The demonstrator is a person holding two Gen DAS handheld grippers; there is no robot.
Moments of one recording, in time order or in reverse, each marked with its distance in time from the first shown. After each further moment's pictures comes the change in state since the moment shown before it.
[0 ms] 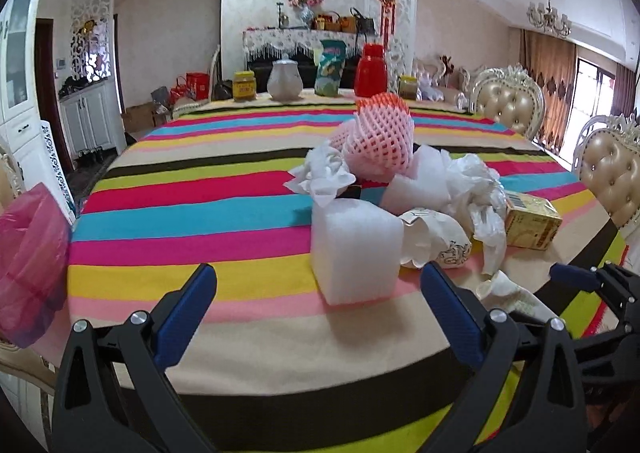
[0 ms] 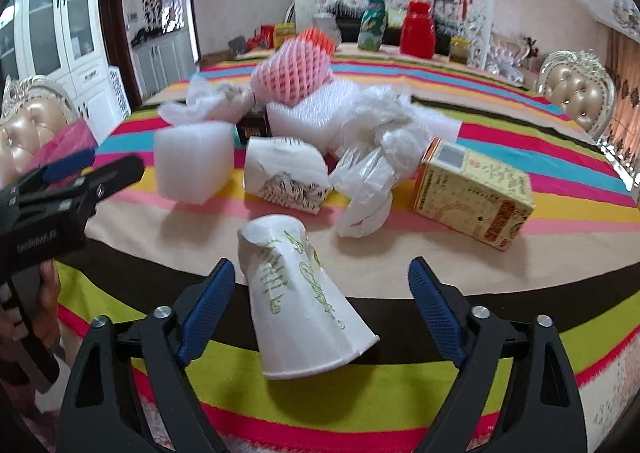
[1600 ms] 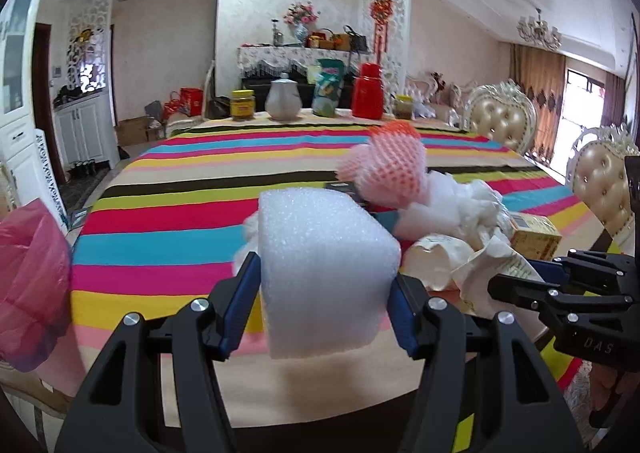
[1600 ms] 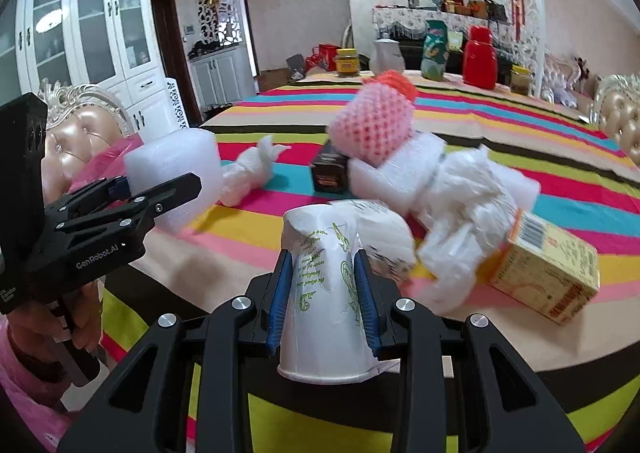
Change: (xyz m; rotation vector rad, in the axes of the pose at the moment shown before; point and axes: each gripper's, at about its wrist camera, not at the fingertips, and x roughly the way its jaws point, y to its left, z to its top) left arm -0.005 0.033 0.003 -0.005 -0.087 -0.028; right arm -0.003 0.031 0.037 -0.074 -0.100 0.203
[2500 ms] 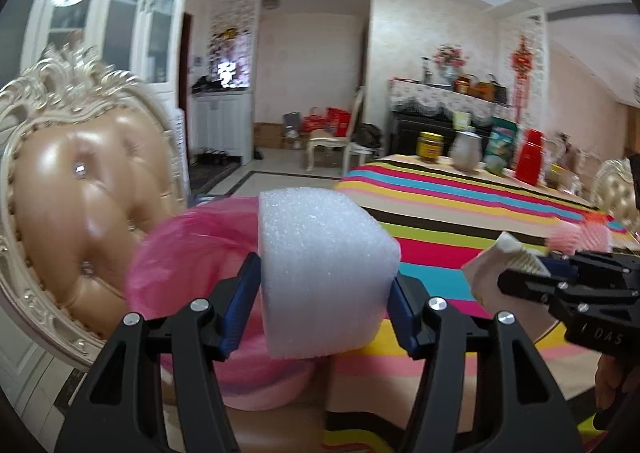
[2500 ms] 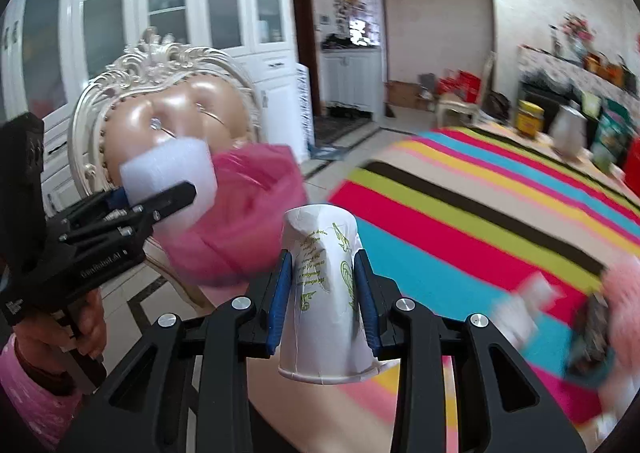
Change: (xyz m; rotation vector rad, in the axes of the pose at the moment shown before) left arm -0.120 0.256 -0.012 -0.243 -0.113 0.459; right arm 0.114 0.223 0.106 -0.301 -0.030 0.379
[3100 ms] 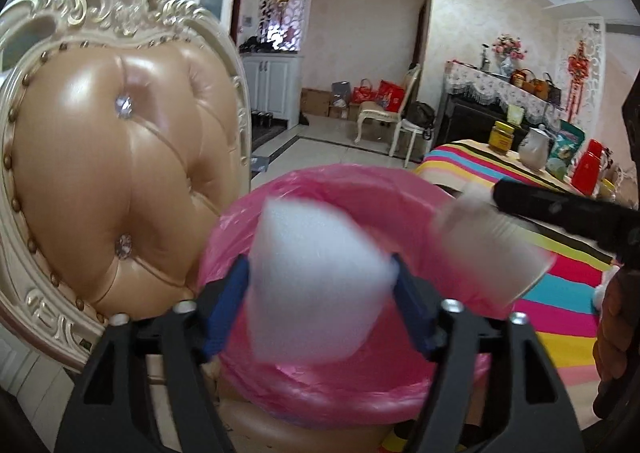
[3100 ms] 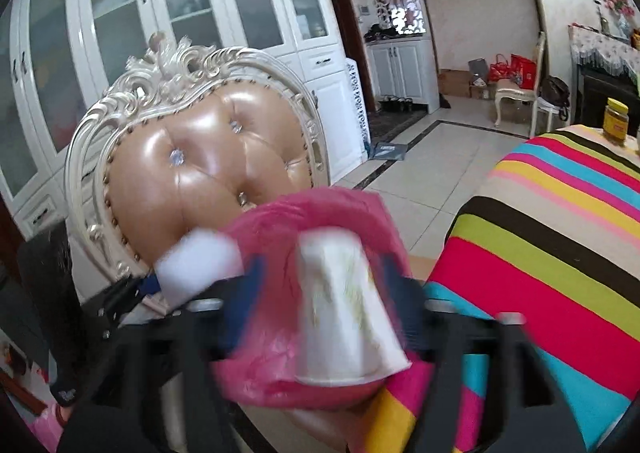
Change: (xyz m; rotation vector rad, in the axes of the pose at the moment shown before) left arm 0.083 0.109 -0.008 -0.125 0.127 0.123; right arm 0.129 0.044 0.080 0.074 0.011 0.202
